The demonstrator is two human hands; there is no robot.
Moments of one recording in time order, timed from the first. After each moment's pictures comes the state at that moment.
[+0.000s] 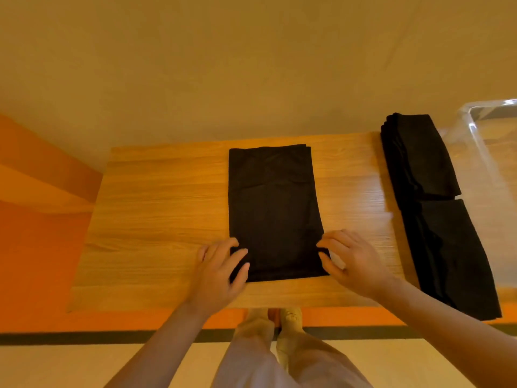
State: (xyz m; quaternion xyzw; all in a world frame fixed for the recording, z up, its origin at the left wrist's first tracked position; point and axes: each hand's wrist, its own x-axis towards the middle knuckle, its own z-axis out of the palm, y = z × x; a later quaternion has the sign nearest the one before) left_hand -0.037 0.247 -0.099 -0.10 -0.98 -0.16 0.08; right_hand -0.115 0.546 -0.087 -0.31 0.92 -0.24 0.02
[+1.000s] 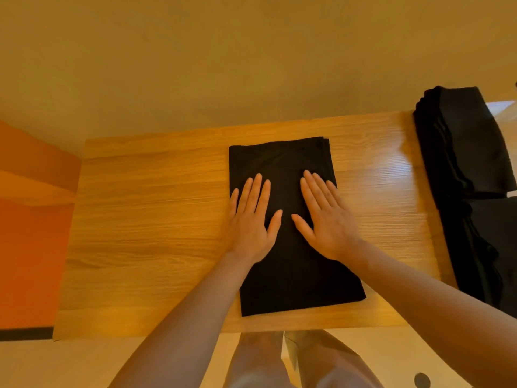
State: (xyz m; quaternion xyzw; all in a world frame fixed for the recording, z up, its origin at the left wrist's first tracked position) left_hand -0.156 0.272 -0.147 -0.02 -0.99 -0.10 -0.06; right_hand -0.191 0.464 -0.140 -0.22 0.97 -0.06 0.10
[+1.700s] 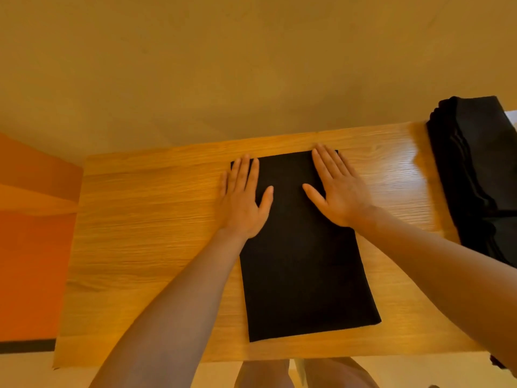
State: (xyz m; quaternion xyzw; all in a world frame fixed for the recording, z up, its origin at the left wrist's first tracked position) left_hand -0.236 0.239 -0.149 0.03 -0.99 -0.09 -0.05; right_hand -0.288 0.460 -0.141 -0.22 0.97 -0.06 0.09
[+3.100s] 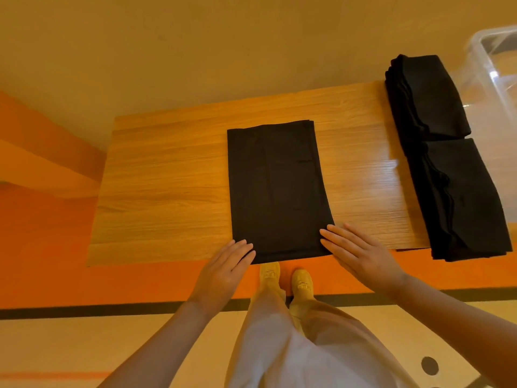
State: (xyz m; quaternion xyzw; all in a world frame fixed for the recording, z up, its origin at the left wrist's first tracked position) left_hand 0.052 0.250 -0.125 -0.24 -0.96 -0.08 0.05; right_hand -0.027 0.590 -0.159 -0.45 0.89 -0.08 -0.01
